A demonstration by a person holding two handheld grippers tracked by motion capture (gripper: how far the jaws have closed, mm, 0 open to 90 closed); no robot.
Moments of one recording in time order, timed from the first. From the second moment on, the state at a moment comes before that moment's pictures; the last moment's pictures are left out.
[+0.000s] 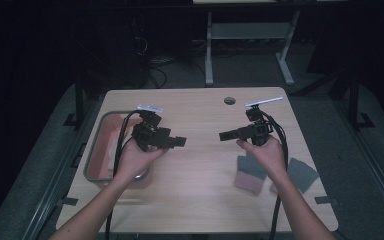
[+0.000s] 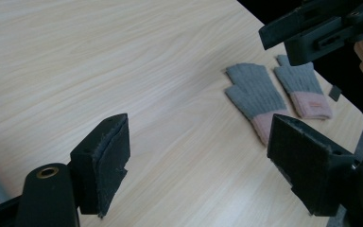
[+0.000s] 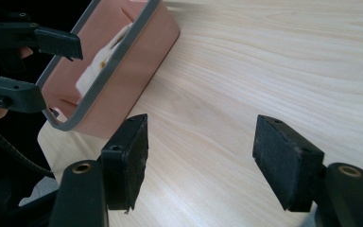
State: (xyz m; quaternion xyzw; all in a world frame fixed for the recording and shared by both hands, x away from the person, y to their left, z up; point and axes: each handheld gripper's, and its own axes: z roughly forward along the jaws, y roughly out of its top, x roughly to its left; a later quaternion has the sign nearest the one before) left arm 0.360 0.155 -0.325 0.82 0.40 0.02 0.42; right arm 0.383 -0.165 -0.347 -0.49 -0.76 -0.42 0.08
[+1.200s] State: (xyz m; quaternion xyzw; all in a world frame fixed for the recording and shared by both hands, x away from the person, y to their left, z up) left arm 0.341 0.080 -0.347 0.84 0.34 -0.01 0.42; right arm 0.339 -0.239 -0.374 -0.52 -0.77 -0.37 0.01
